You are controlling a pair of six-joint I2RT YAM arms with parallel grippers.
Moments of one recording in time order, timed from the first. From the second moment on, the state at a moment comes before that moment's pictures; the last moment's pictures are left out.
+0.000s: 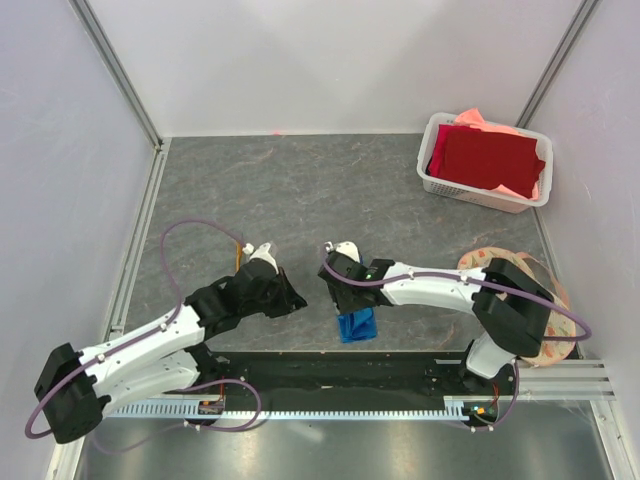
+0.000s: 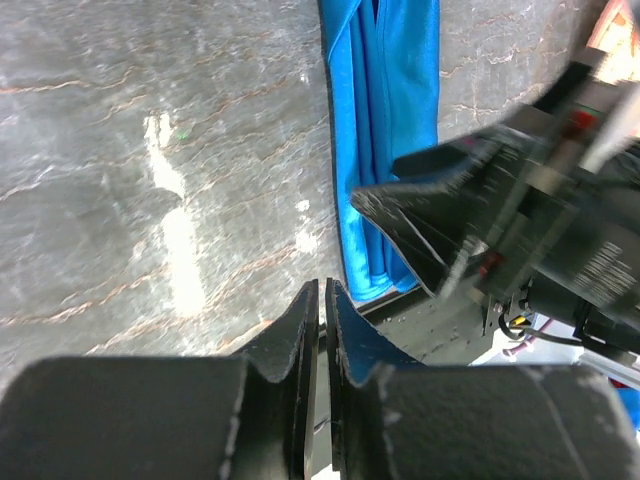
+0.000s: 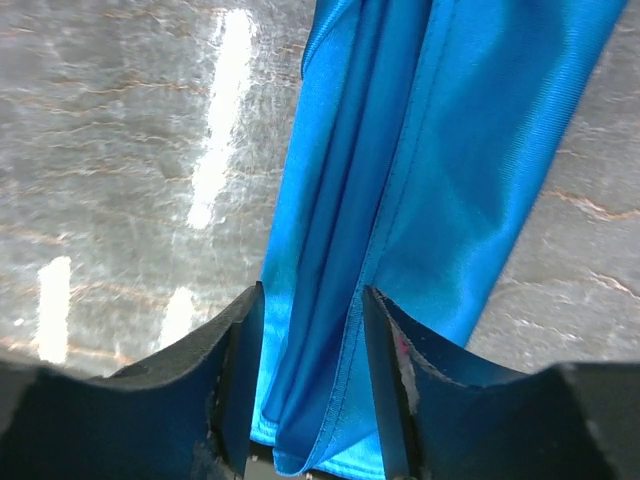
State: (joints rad) left arm -0.86 0.90 0.51 -0.34 -0.03 -1.01; right arm 1.05 1.61 0.96 -0.49 0.22 0.71
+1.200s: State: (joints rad) left arm -0.84 0.73 0.45 -0.39 -0.02 -1.00; right arm 1.18 1.84 1.17 -0.61 0.44 0.79
